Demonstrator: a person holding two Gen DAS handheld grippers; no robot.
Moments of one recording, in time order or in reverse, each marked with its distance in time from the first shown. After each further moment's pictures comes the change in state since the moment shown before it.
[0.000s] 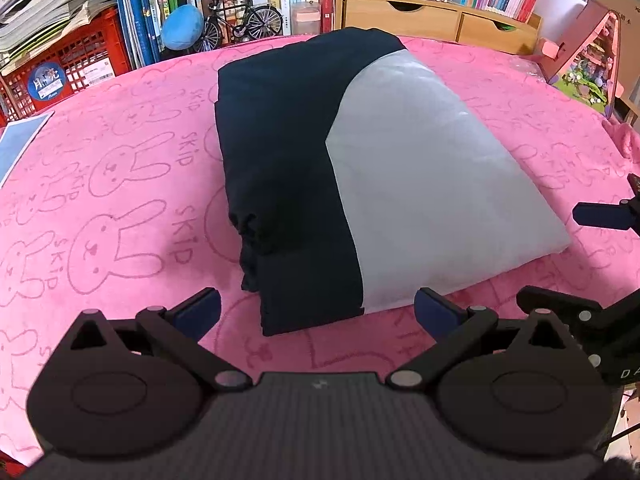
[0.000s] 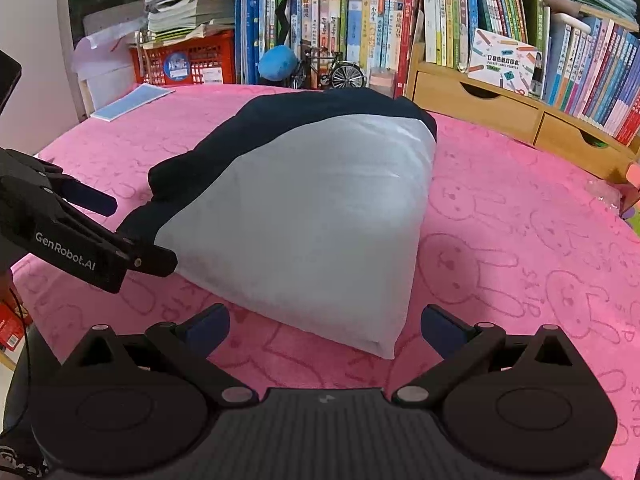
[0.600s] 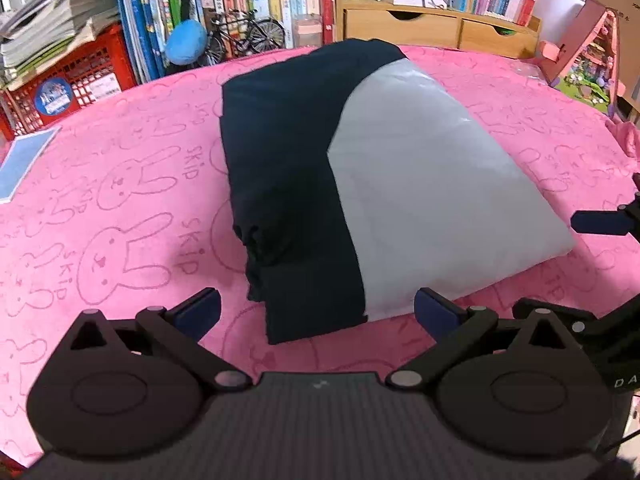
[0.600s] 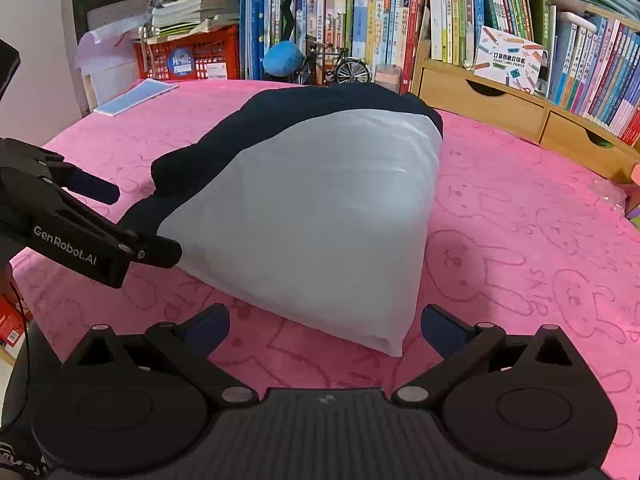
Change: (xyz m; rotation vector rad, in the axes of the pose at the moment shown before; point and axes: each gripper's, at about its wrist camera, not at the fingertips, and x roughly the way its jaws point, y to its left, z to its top) left arm -0.003 -0.004 -0.001 0.022 -0.049 0.045; right arm 0.004 0.002 -0.003 -0.008 0.008 0.009
